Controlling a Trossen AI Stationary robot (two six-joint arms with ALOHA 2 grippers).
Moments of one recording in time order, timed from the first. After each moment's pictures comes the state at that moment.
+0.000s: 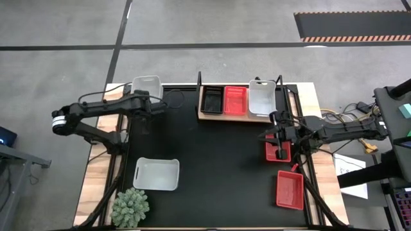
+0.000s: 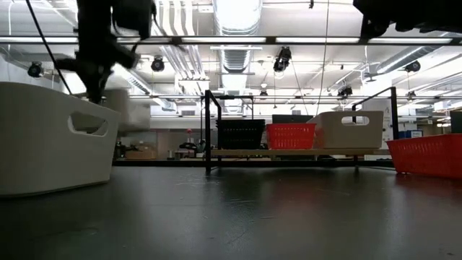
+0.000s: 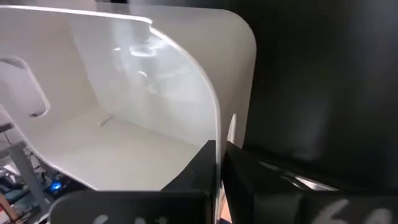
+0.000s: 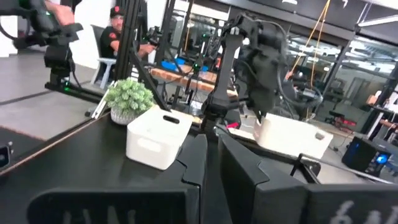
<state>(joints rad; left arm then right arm) 0.27 1.24 1.07 -1.39 -0.53 0.16 0.07 0.41 0.29 0.25 -0.10 -0.27</state>
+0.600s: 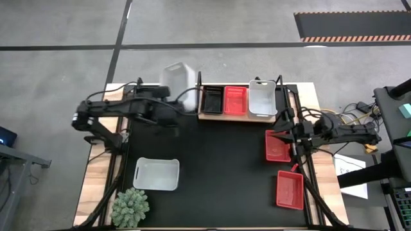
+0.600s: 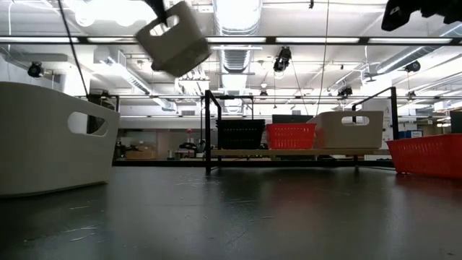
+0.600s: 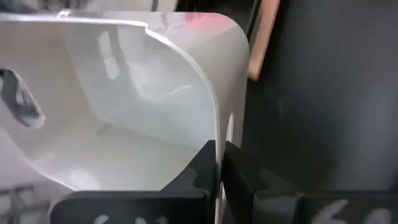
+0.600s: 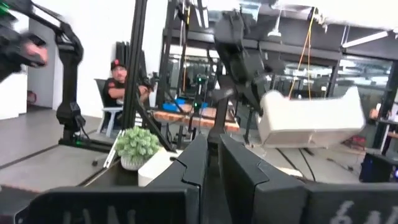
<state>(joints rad) -0.07 1.54 1.80 -1.47 -0.64 -0.12 0.07 0.20 0.29 0.11 -0.11 -0.14</state>
